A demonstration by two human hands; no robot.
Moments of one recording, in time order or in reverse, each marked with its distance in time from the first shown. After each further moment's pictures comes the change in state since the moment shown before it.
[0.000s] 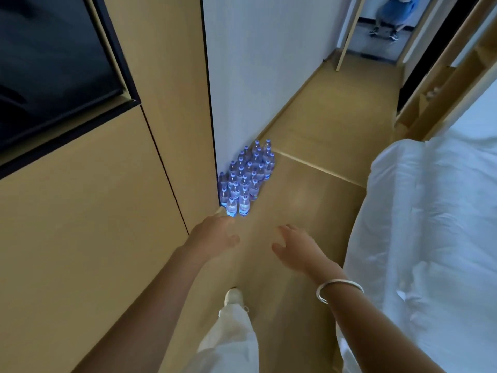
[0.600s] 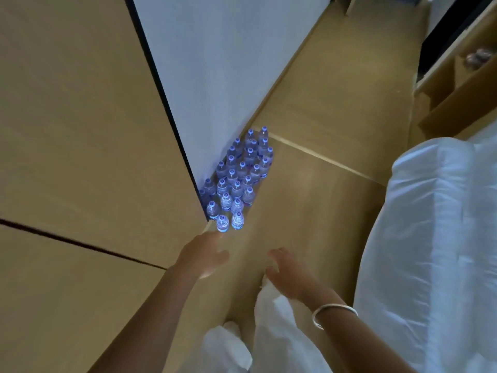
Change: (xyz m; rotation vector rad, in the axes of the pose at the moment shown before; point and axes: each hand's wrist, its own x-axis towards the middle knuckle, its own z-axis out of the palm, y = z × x) left_hand 0.334 -0.051 -0.043 -0.090 -0.252 -0.129; right_hand 0.314 0.033 -0.055 0.155 -0.295 0.128
